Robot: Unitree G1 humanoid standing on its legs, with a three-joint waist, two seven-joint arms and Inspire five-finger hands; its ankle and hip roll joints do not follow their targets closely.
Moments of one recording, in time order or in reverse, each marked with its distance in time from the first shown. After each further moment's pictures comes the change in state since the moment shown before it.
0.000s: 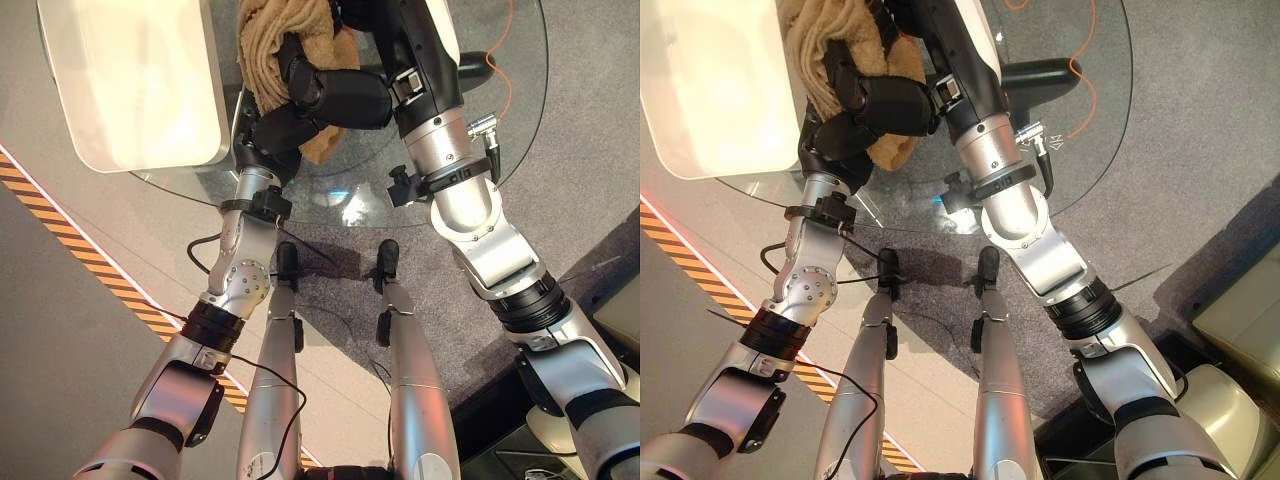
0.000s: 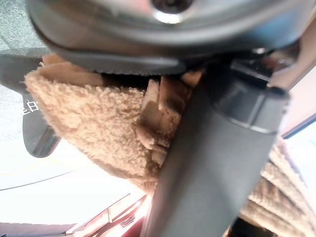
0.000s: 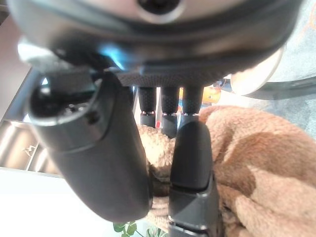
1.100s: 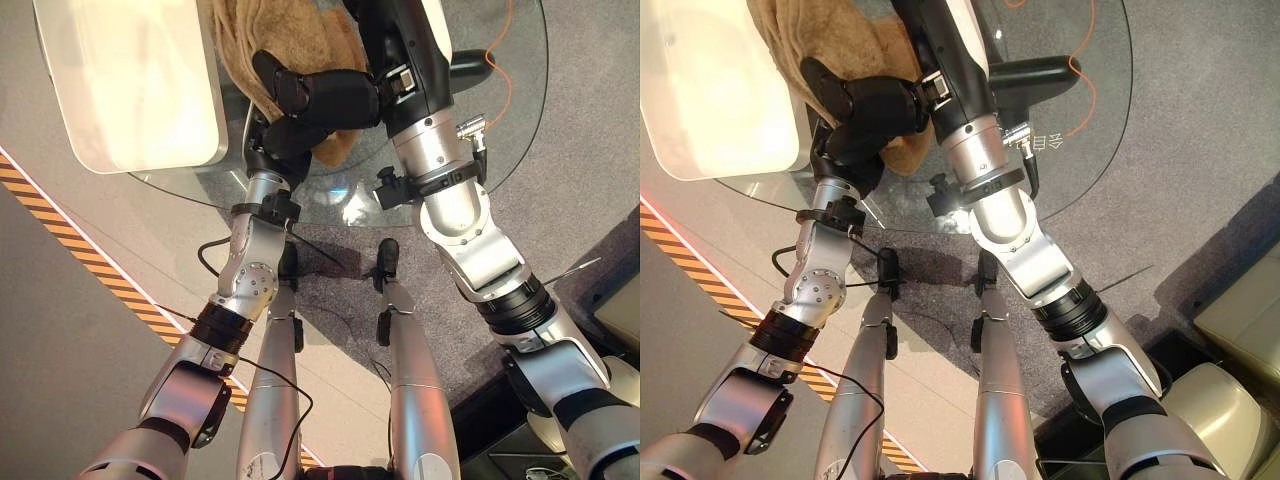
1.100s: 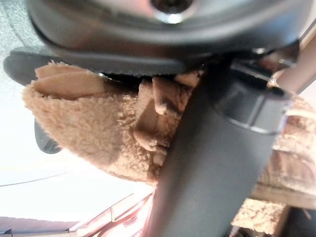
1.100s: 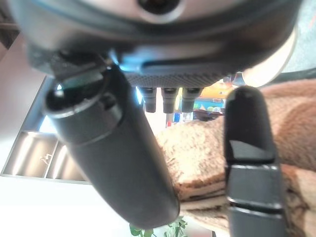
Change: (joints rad) left arm -0.001 -0.031 -0.003 0.035 0.000 -0.001 -0.005; right arm -0.001 0.060 0.000 0.001 -0.023 -0.049 -0.010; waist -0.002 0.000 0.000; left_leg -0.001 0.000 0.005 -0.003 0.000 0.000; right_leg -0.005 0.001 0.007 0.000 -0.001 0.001
